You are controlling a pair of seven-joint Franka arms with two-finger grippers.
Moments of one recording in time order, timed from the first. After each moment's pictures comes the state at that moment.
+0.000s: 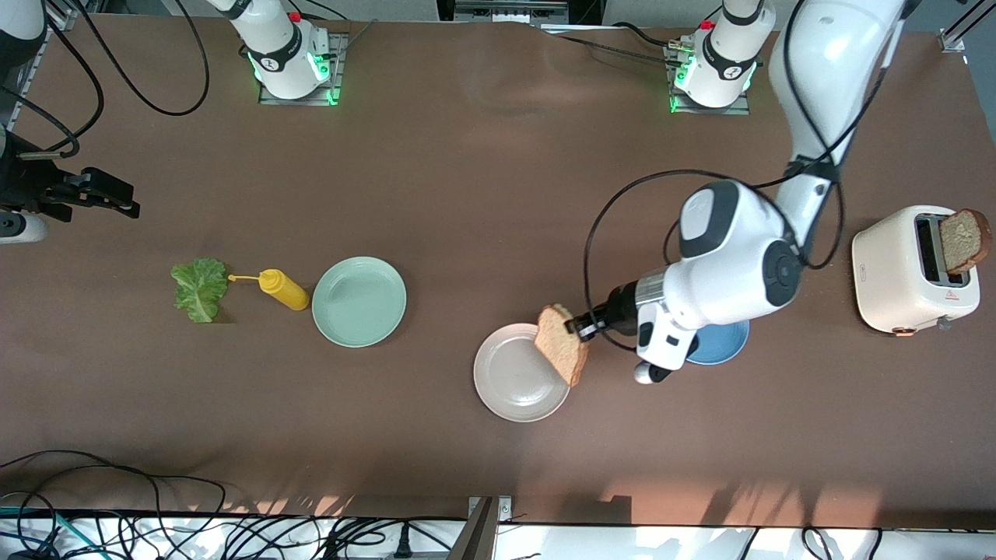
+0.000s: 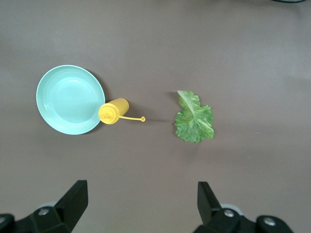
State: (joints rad) left arm -0.12 0.72 -0.40 -1.31 -0.39 2.23 -0.80; right arm 0.07 0.12 -0.09 -1.50 0.01 1.57 -0.09
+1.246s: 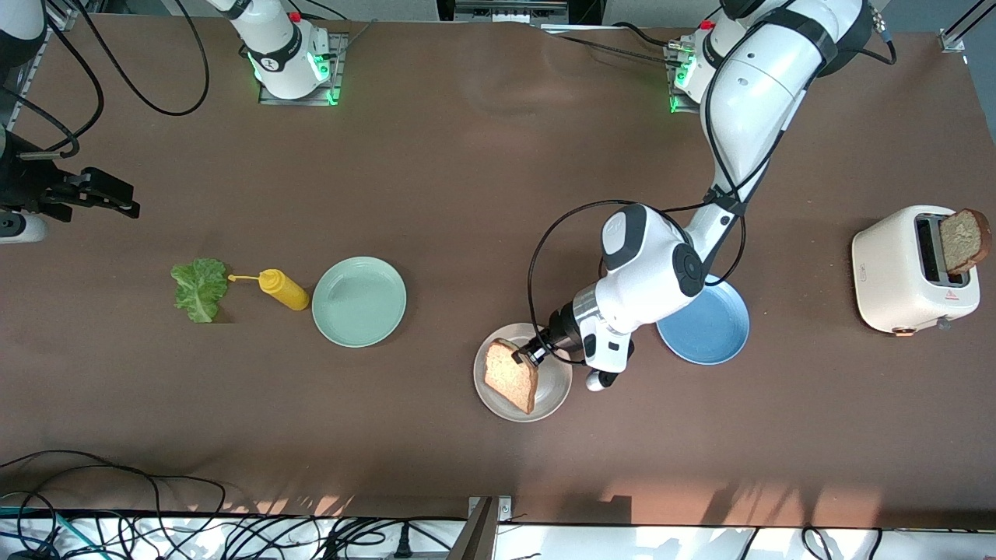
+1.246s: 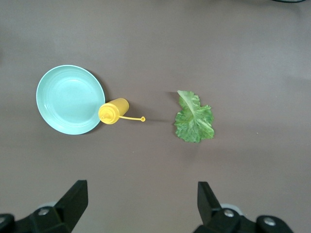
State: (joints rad) left arm -0.23 0.87 -0.39 -1.31 -0.40 2.58 -0.90; right arm 0.07 0.12 -0.09 -1.50 0.01 1.57 -0.09
